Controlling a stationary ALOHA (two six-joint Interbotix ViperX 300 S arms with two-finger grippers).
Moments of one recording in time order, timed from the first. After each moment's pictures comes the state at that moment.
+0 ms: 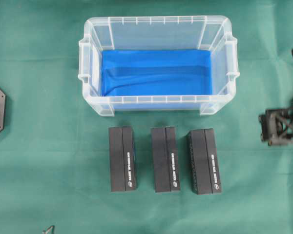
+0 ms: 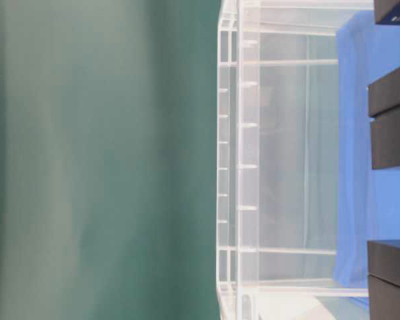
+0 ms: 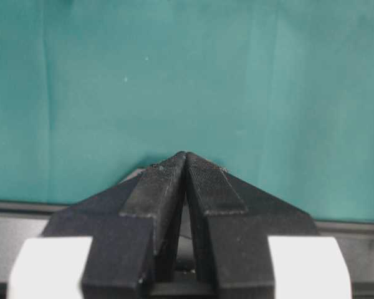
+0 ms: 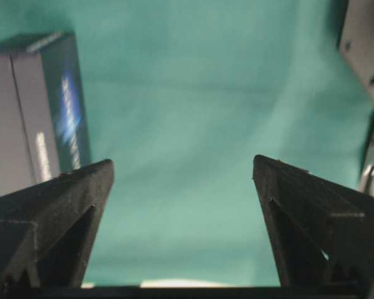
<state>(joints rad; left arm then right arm) -0.04 -0.77 0.41 0.03 1.53 -0.12 0.34 -0.43 0.40 -0.14 1.56 2.00</state>
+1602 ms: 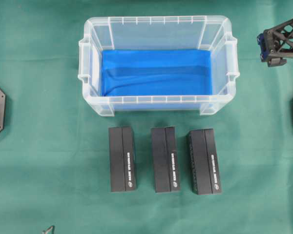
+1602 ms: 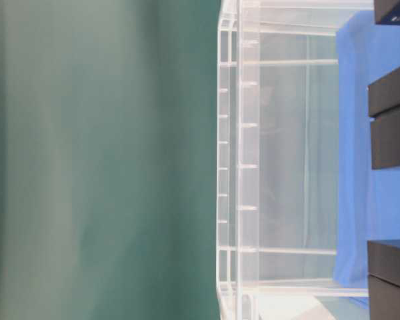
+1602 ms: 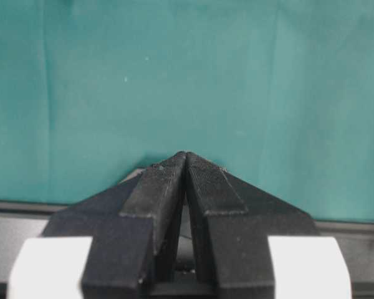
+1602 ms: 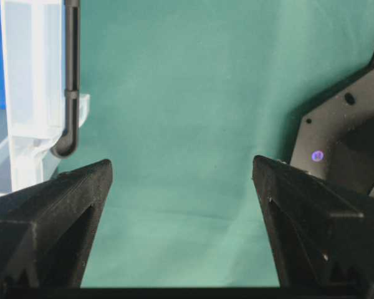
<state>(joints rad) -0.04 -0.77 0.41 0.03 1.53 -0.12 -0.22 -0.49 0.43 -0.13 1.51 1.38</state>
